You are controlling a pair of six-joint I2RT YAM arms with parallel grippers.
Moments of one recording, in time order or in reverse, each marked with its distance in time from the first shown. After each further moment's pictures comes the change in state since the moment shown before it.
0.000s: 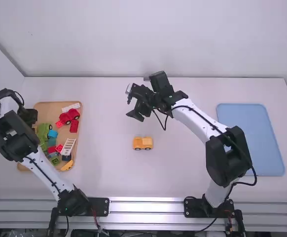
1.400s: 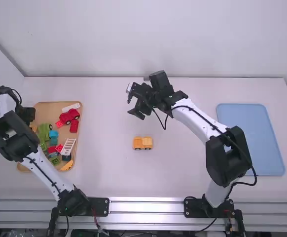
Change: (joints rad) left arm 0.000 0.000 0.074 -0.109 -0.038 -0.026; right arm 0.000 0.000 0.000 0.024 0.079 -0.023
